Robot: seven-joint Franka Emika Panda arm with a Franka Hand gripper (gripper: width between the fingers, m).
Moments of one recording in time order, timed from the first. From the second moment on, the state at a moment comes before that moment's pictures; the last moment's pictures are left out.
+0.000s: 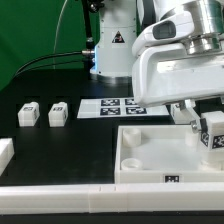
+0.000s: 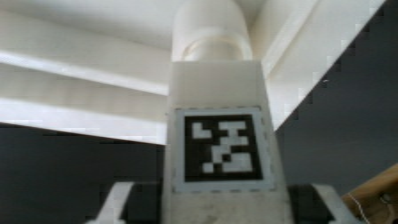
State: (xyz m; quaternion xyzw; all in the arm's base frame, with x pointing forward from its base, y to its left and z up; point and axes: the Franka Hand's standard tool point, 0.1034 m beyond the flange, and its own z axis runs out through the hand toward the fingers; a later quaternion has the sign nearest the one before) arm 0.603 0.114 0.084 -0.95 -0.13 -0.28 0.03
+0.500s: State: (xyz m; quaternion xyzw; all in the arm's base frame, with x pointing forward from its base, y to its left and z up) arm 0.602 0.118 0.083 -0.95 -0.13 -0.29 0.04
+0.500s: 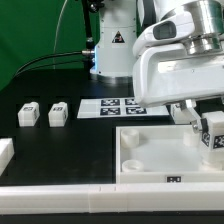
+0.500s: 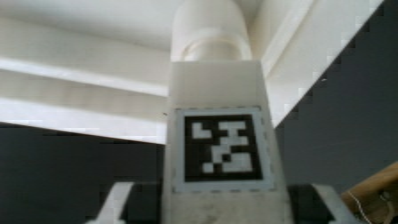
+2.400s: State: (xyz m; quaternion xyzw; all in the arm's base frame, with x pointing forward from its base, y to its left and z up) arm 0.596 0.115 0.080 -0.95 -0.13 -0.28 0.03
